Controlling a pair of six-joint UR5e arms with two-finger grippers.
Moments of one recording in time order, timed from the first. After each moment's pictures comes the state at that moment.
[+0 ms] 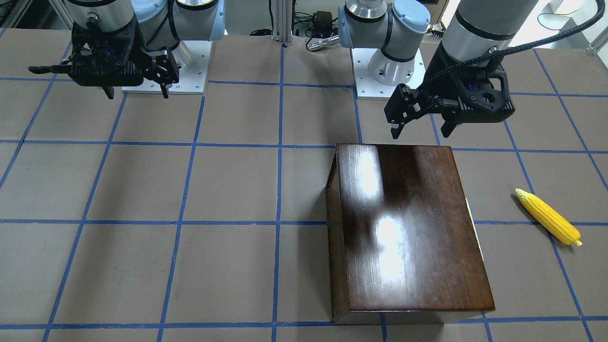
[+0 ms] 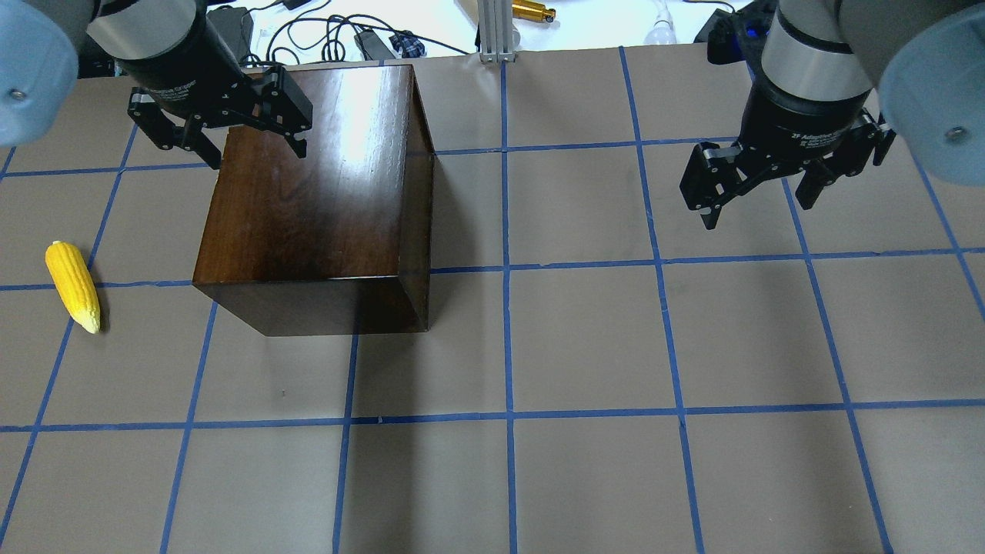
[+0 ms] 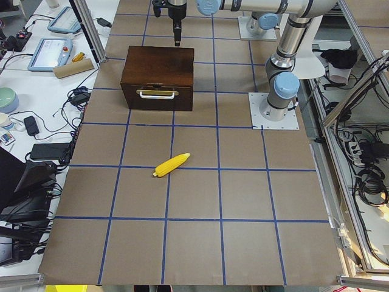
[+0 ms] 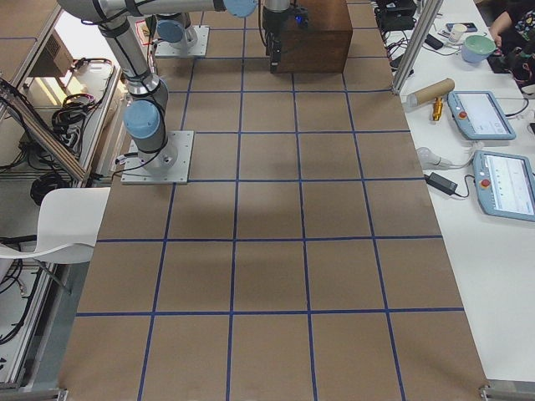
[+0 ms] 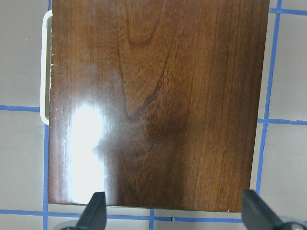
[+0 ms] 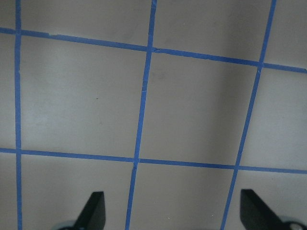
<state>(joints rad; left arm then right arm) -1.55 -1.61 -1.49 -1.56 1.54 -0.06 1.61 -1.64 1.59 -1.46 -1.68 -0.08</state>
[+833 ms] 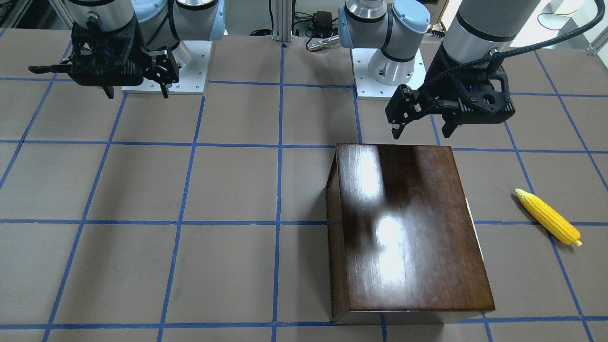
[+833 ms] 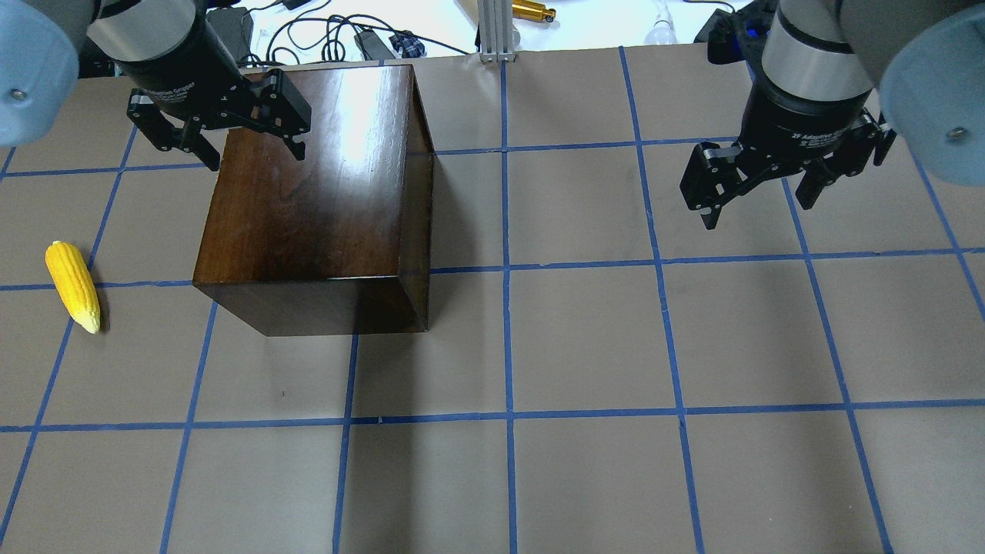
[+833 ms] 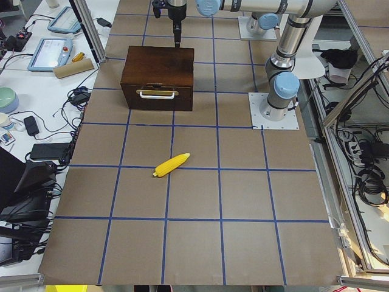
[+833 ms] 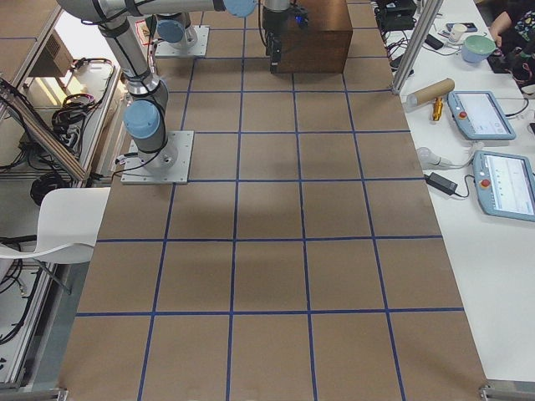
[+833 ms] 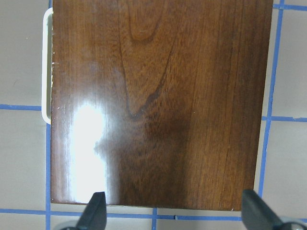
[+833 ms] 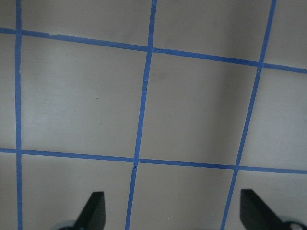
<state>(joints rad) -1.55 -1.61 -1.50 -1.56 1.54 -0.05 1.61 -1.64 1.59 -1.46 -1.68 -0.08</state>
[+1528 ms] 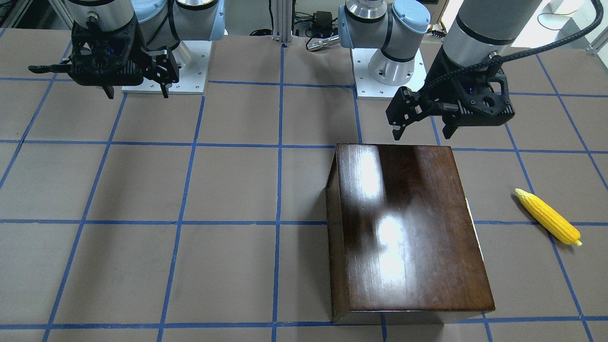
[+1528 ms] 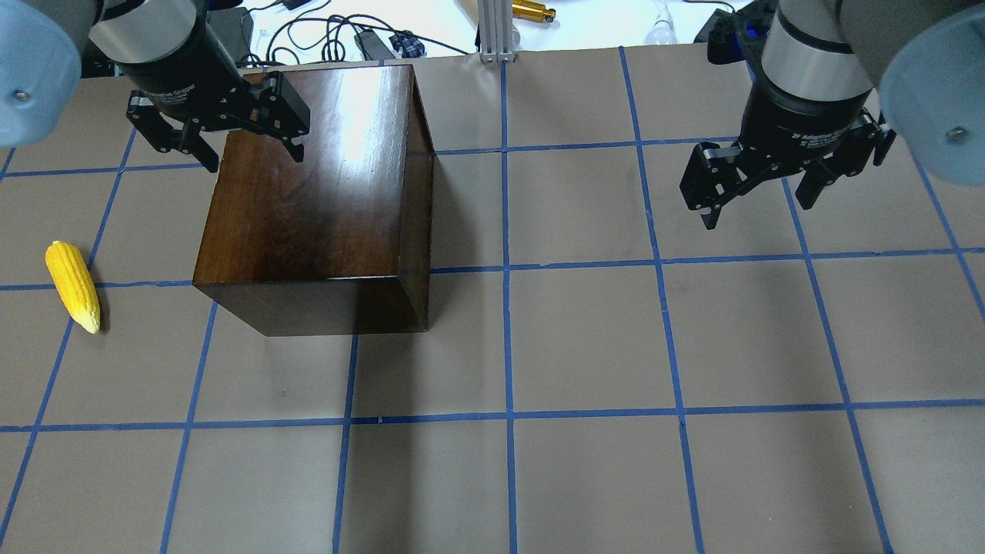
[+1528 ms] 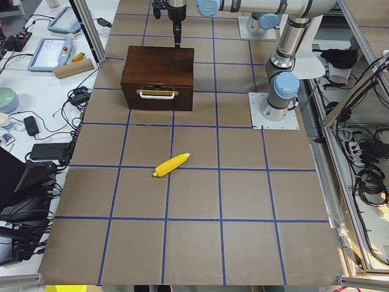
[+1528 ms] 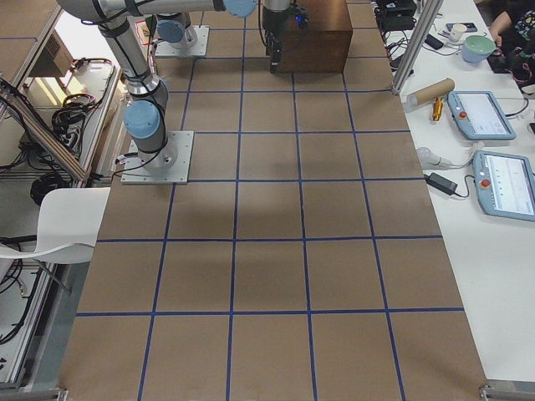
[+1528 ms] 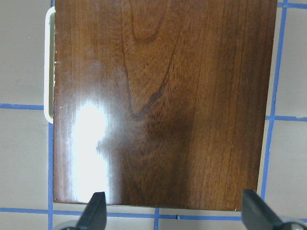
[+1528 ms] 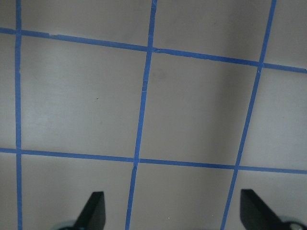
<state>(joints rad) -1.55 -1.61 -1.50 -1.56 1.55 -0.05 1.61 -1.64 1.59 -1.46 -1.68 -0.08</state>
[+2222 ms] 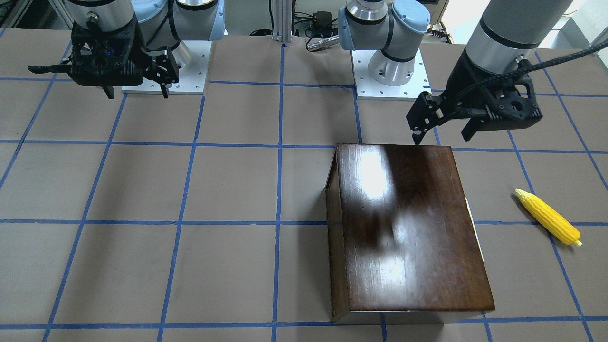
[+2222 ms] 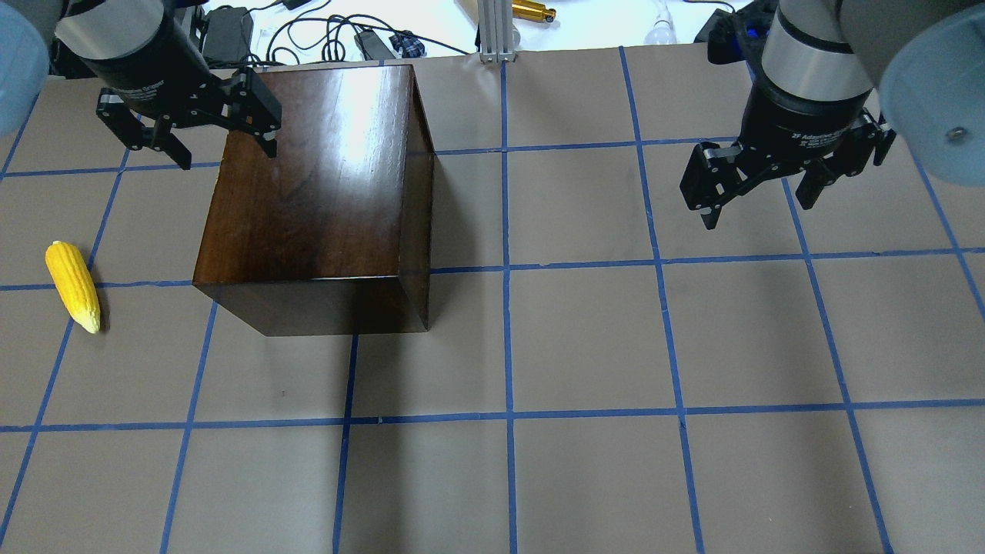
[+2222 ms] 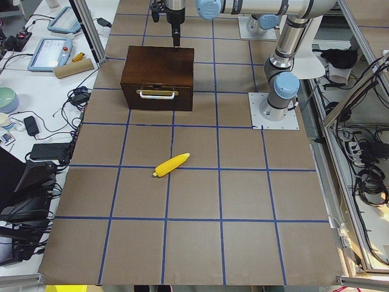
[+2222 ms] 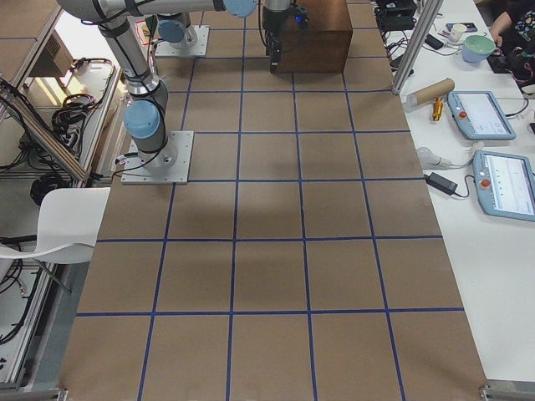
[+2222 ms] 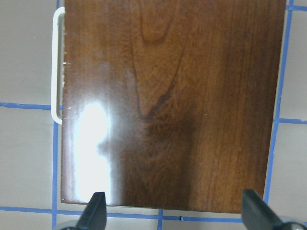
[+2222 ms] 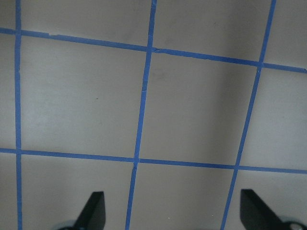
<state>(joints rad) -1.46 -1.62 -1.50 -1.55 1.58 -0.01 1.61 -1.64 1.59 -1.46 -1.68 -0.08</state>
